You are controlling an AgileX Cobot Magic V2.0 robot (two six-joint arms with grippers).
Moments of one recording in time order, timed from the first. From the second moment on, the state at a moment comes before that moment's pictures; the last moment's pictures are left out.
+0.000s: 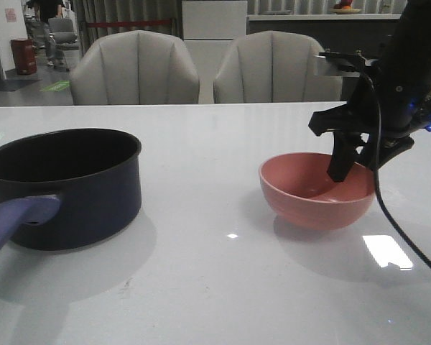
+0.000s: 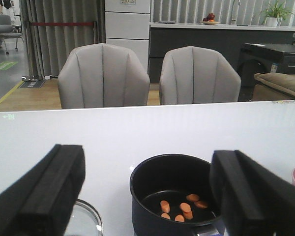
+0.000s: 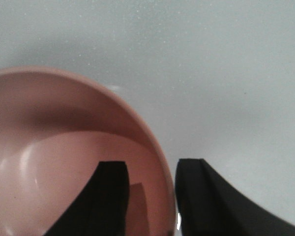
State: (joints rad) left arm -0.18 0.10 -0.34 -0.05 0.32 -0.02; right arm 0.21 1.89 -1.31 0.25 0.66 -0.22
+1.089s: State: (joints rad) left arm -0.18 0.10 -0.34 -0.05 0.32 -0.02; right arm 0.31 0.80 -0.62 0.21 0.13 -0.23
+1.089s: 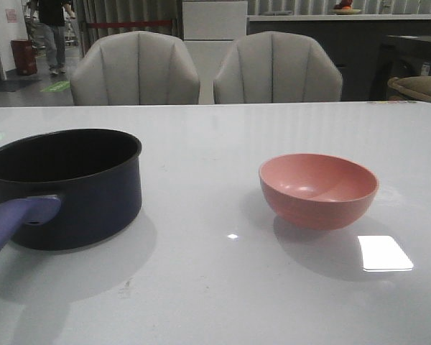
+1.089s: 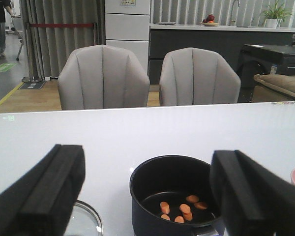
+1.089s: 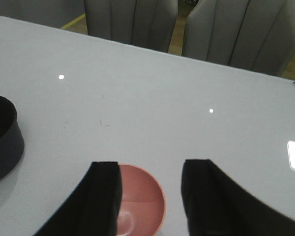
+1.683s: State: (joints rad) left arm -0.18 0.10 -0.34 -0.05 0.32 -0.02; right arm 0.31 0.25 -0.15 0.22 0.03 -0.23
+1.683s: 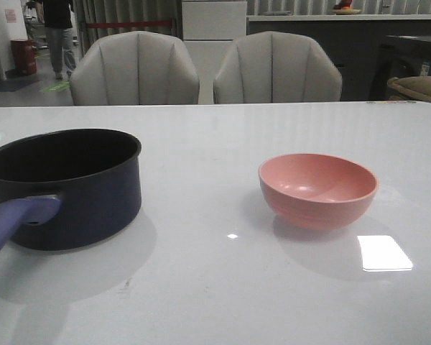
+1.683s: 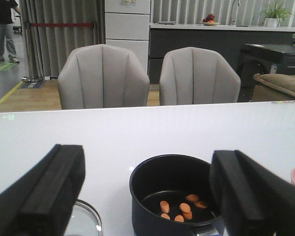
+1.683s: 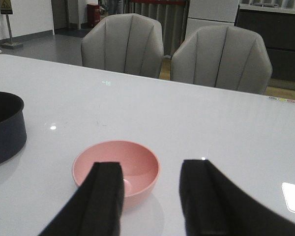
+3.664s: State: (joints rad) left arm 0.25 1.75 -1.43 -0.17 1.09 0.02; right arm 0.31 0.25 -0.14 0.22 0.03 -0.23
